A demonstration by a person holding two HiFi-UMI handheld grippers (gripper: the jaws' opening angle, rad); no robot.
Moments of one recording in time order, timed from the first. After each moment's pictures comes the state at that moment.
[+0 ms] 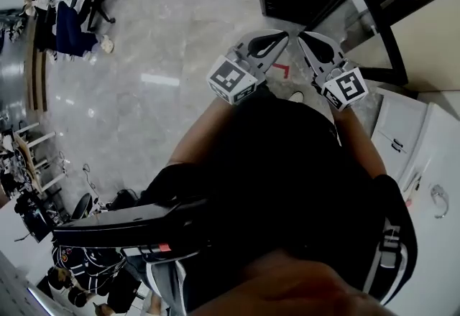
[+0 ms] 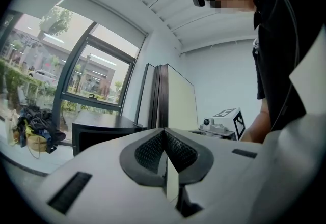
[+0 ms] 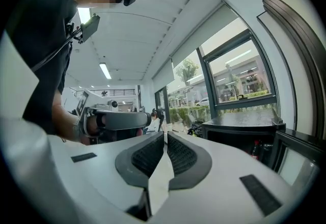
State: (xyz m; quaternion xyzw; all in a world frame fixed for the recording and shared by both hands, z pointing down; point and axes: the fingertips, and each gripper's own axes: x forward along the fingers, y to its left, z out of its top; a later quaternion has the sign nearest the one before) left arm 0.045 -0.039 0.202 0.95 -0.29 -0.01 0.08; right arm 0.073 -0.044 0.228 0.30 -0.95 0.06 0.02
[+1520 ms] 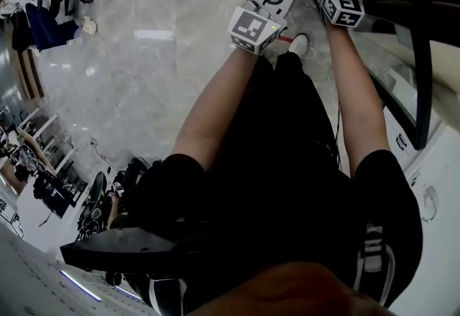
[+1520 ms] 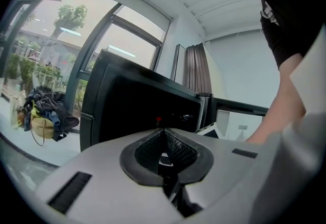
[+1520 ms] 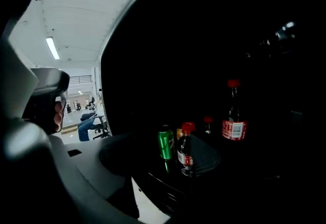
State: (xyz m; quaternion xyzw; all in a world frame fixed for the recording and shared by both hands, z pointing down) left arm 0.045 -0.306 0.407 0.92 -0.37 0.01 0.12; right arm 0.112 -0.398 0.504 0.50 -0.85 0.13 0.09
